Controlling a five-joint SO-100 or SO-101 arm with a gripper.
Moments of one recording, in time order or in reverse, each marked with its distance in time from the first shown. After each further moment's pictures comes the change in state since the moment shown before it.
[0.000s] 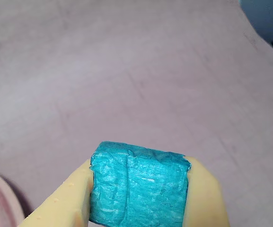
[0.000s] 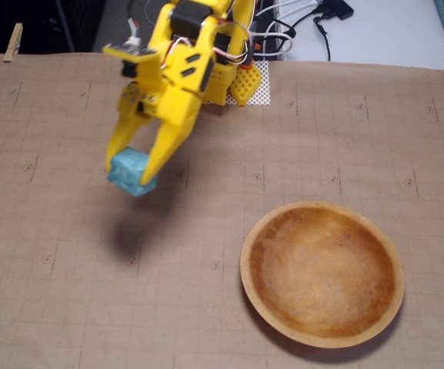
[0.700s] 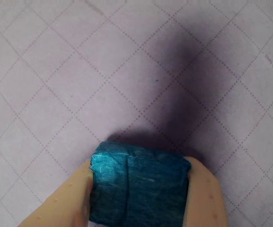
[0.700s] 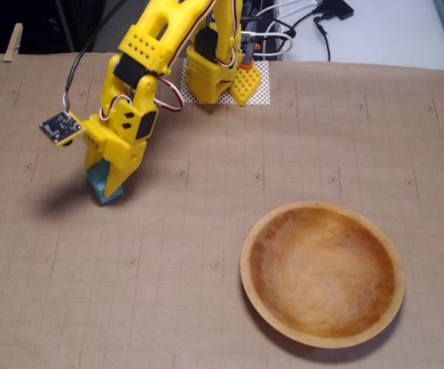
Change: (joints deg) arm 22.1 -34.3 -1.6 -0.1 0.0
